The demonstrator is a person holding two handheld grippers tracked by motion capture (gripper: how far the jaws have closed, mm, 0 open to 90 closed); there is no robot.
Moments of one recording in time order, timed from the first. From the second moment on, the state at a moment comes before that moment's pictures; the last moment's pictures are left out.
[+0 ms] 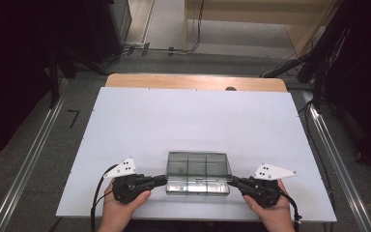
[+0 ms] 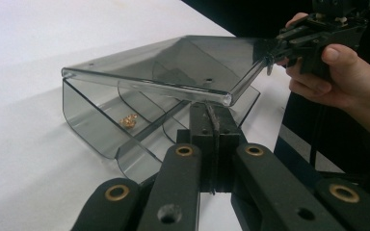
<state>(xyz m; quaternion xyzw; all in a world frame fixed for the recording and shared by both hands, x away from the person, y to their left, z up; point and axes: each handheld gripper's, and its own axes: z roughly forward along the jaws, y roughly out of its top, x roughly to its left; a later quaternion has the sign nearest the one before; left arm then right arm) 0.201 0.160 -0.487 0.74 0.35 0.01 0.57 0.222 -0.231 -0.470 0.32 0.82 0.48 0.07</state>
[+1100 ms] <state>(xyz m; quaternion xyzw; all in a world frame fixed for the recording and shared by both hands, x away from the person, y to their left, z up) 0.210 0.163 -0.499 0.77 0.35 0.01 0.53 0.232 -0.237 -0.486 0.31 0.84 0.45 0.07</state>
